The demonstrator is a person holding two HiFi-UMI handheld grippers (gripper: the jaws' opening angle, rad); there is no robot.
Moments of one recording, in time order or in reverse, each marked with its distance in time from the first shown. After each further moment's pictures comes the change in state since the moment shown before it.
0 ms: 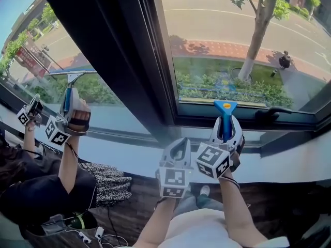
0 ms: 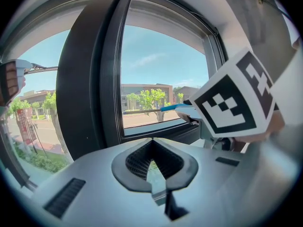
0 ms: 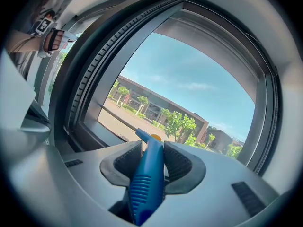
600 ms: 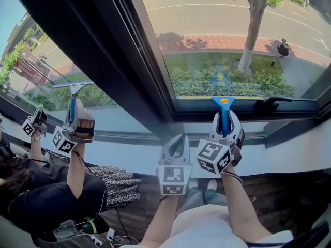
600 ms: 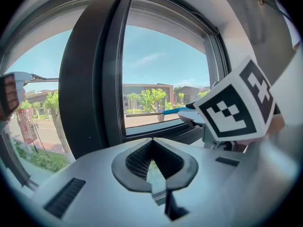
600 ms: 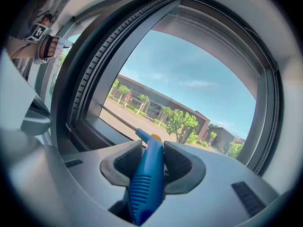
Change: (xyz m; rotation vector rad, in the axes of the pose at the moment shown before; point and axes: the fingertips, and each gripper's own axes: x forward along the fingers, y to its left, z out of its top) left arm -0.013 0.017 0.017 -0.007 0.007 0.008; right arm -0.003 0.004 0.013 0.018 0.023 0.026
